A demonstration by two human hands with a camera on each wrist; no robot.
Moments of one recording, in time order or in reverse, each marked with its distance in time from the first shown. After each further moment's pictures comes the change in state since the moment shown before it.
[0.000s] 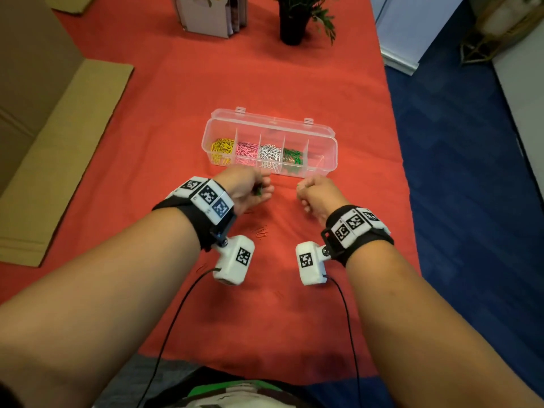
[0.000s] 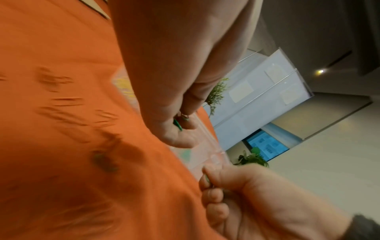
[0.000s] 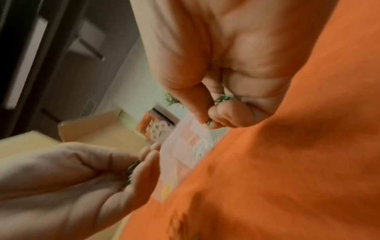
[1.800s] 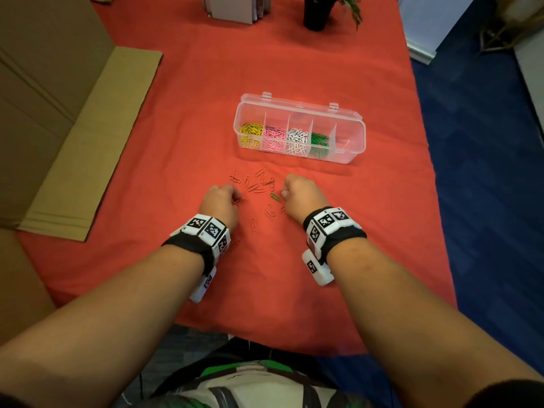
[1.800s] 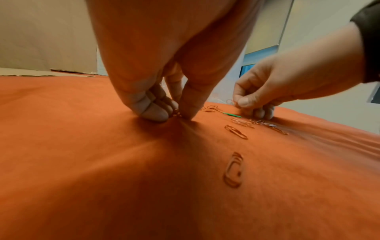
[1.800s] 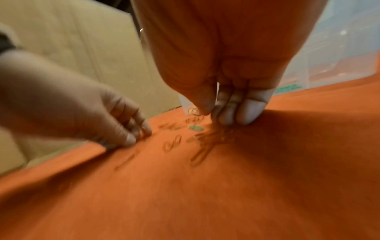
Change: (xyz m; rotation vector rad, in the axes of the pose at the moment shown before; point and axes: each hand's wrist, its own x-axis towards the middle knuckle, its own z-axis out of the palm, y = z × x) left_hand -0.015 -0.085 -0.105 1.044 0.493 0.407; right_hand -0.039 0.003 0.079 -0.894 -0.039 -0.391
